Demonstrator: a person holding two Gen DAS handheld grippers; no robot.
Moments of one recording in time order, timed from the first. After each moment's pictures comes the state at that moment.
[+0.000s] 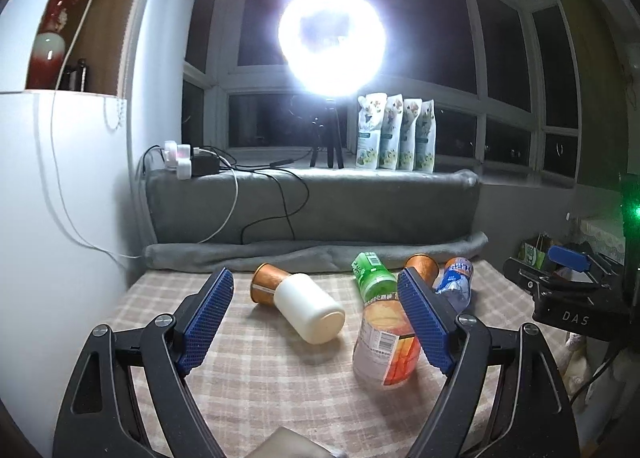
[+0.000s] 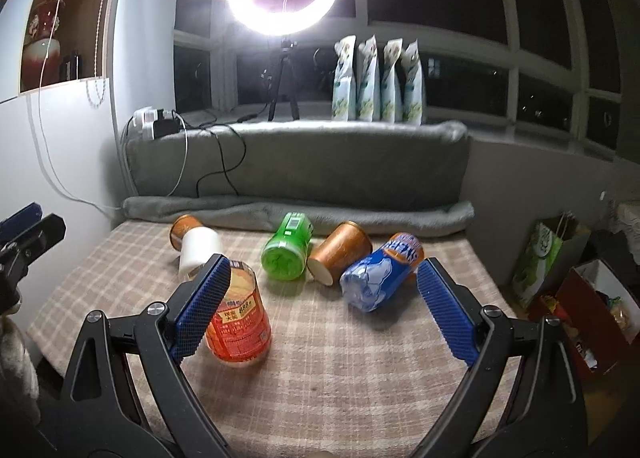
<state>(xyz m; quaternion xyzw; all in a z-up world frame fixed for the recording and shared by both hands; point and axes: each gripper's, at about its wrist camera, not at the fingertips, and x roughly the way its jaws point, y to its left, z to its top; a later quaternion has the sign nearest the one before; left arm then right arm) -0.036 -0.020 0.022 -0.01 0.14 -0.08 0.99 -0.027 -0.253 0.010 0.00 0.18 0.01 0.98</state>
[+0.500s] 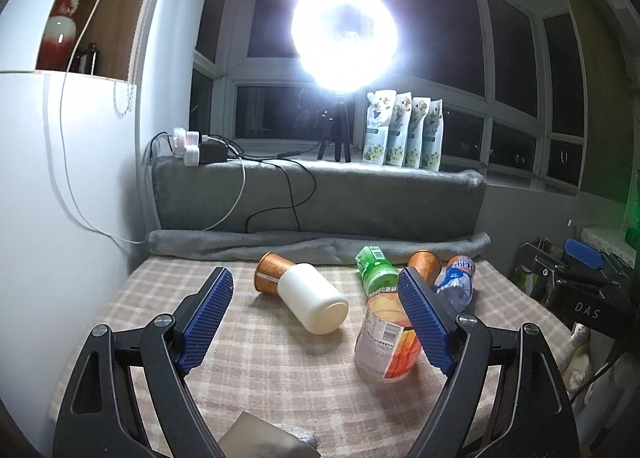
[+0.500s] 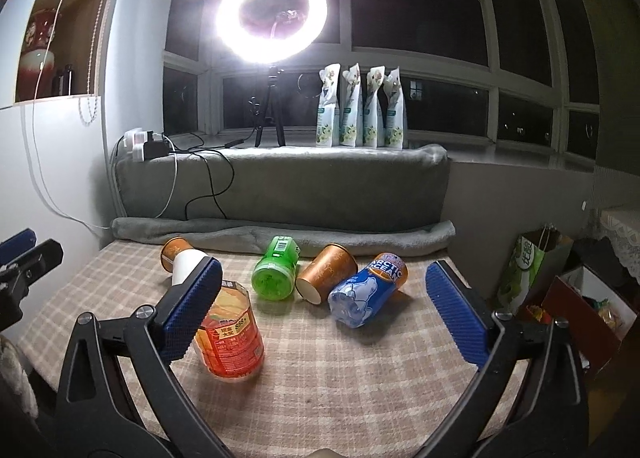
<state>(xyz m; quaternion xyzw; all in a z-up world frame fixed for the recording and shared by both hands) -0.042 -0.012 0.014 -0.02 0.15 -0.07 0.99 -0.037 -0.253 0.015 0.00 0.15 -0.02 0.99</state>
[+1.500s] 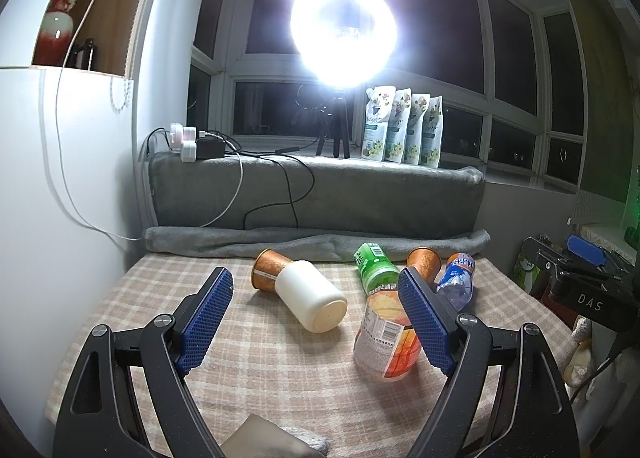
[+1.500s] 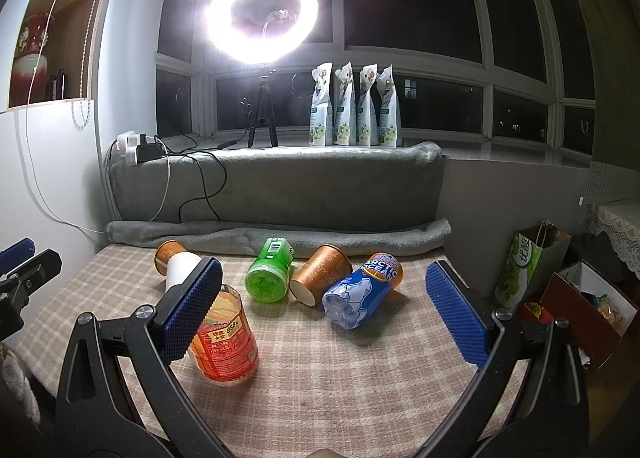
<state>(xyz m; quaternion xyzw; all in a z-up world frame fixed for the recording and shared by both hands) -0.039 -0.013 0.013 -0.03 0.16 -0.08 0.98 -0.037 -0.257 0.016 0.00 0.15 -0.03 0.99</state>
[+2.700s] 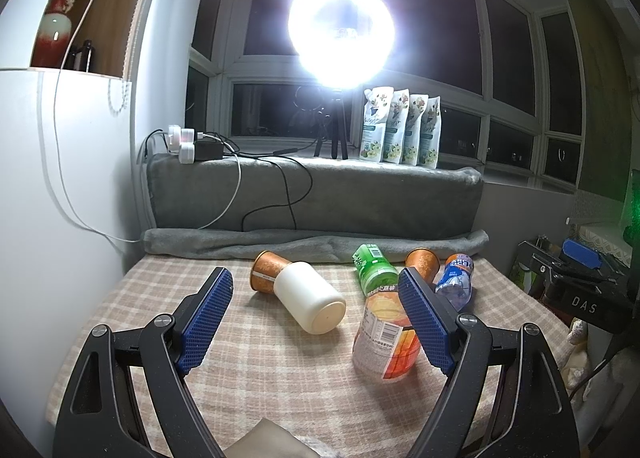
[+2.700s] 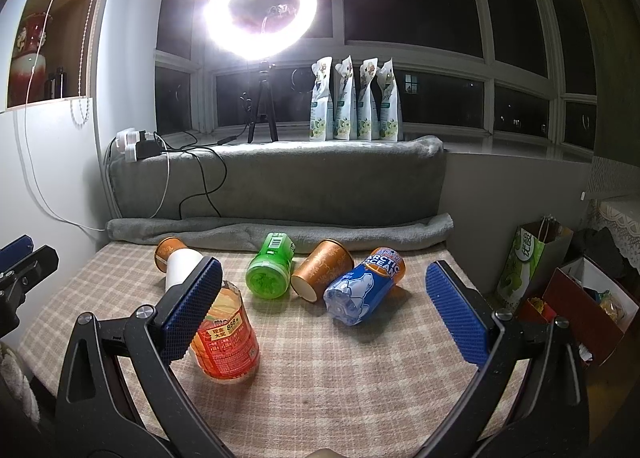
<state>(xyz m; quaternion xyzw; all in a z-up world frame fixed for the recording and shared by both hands) -0.038 -0.013 0.015 -0.03 0.16 -0.08 0.98 -0.034 -0.257 0.014 0.00 0.15 -0.02 0.99</state>
